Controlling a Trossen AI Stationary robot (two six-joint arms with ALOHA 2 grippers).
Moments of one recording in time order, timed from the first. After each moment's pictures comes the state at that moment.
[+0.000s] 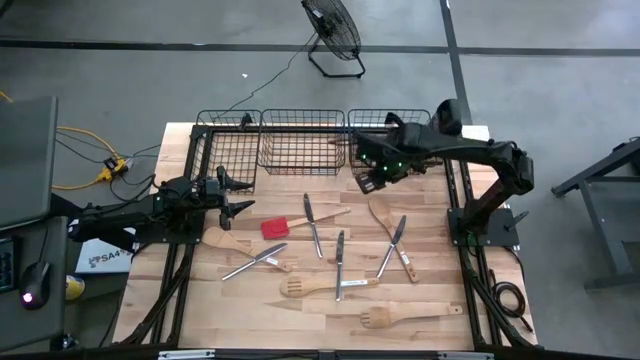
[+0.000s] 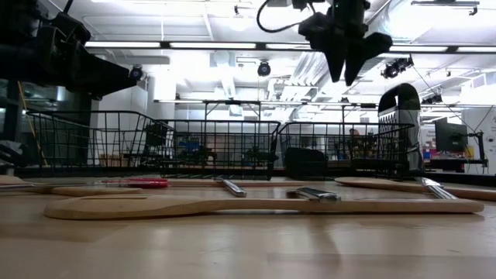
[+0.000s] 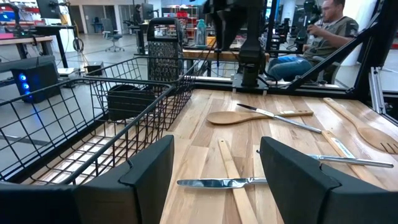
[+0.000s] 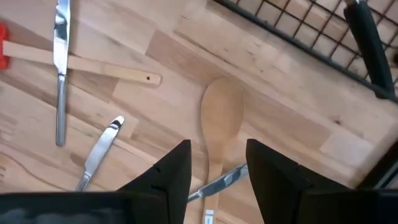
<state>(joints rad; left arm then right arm) 0.18 0.02 0.03 0.00 -0.02 -0.01 -0.23 1.62 1.57 -1.37 0.04 0.90</state>
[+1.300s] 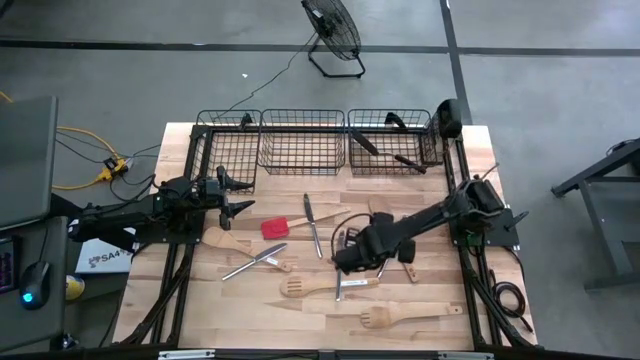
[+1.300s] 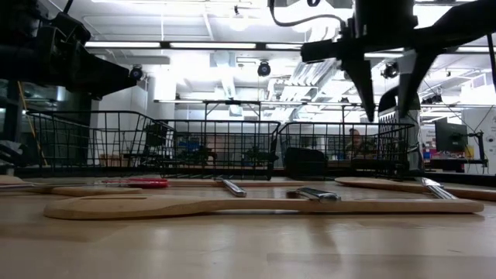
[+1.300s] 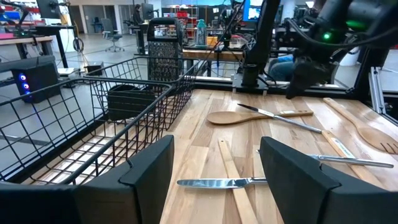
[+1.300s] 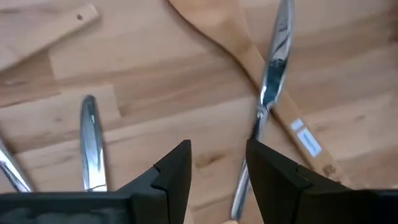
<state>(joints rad) 0.18 0.02 0.03 0.00 -0.02 -0.01 0.35 1.95 1.57 -1.42 0.23 2.21</state>
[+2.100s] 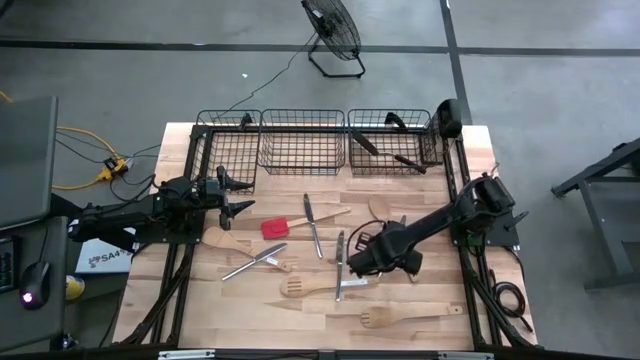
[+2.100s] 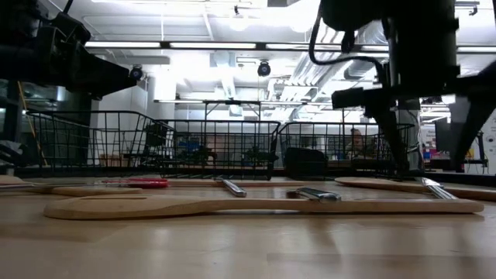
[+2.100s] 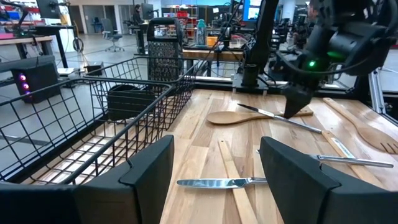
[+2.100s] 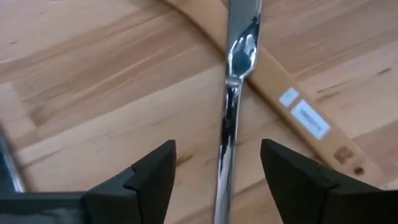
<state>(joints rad) 0.18 0.02 0.03 0.00 -0.02 -0.01 0.38 1.86 1.23 -1.09 0.13 2.39</state>
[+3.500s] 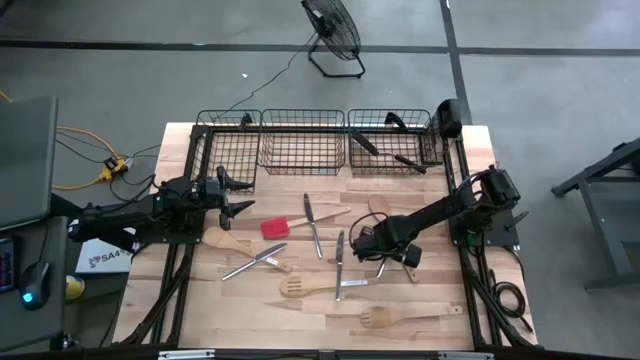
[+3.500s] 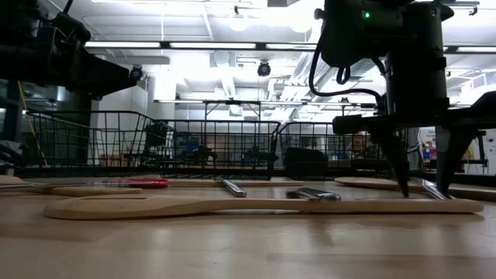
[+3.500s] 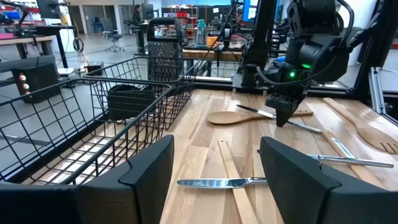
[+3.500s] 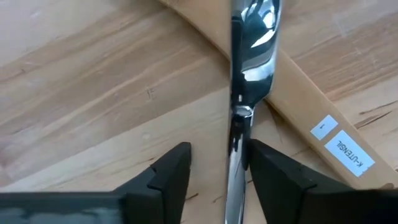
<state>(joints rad) 0.18 0.02 0.03 0.00 -0.02 -0.01 0.26 1.85 1.02 -0.90 0.06 2.28</state>
